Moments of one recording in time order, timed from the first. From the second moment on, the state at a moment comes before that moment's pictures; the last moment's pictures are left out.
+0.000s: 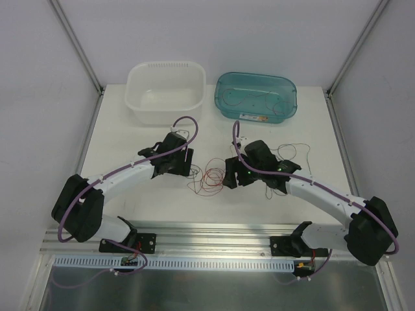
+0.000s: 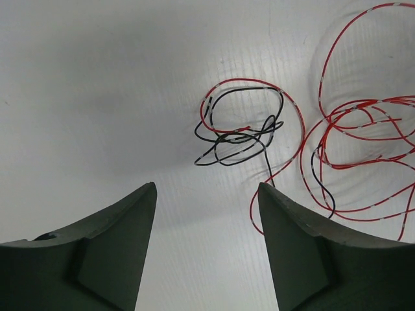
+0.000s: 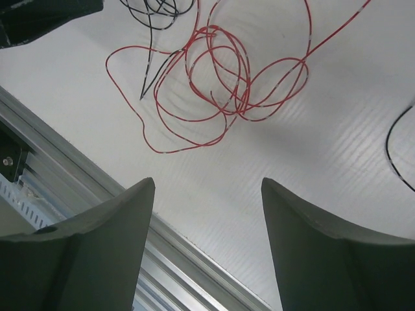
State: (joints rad) left arm -0.61 1.38 0.86 -0.44 -0.14 -0.35; right arm 0.74 1.19 0.80 -0.40 -0.15 0.38
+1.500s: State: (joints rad) left arm -0.55 0.84 1.20 -0.69 -0.39 -0.13; right arm 0.54 1.47 0.79 -0.32 0.01 0.60
